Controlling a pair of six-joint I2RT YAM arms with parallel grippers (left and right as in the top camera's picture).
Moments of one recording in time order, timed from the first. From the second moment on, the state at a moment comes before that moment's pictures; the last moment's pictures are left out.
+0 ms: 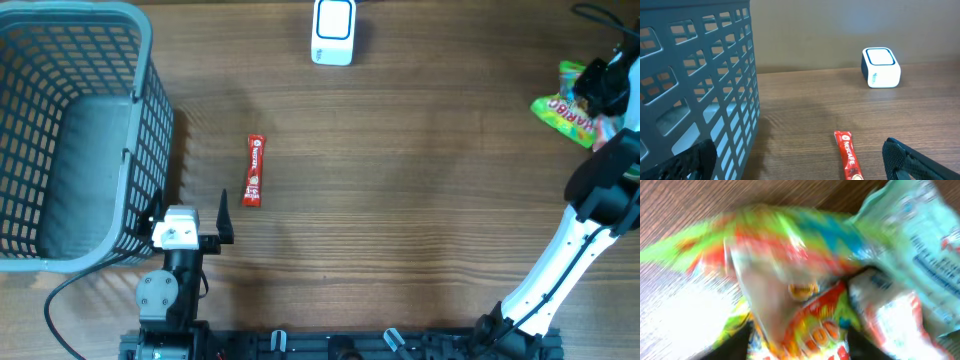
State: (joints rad) left arm -0.04 0.01 0.01 -0.07 -0.04 0.05; right arm -0.48 2.46 2.29 -1.16 0.02 0.21
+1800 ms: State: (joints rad) left arm -0.04 0.01 0.01 -0.07 -0.04 0.05; right arm 0.48 2.09 1.98 -1.58 -0.67 0.89
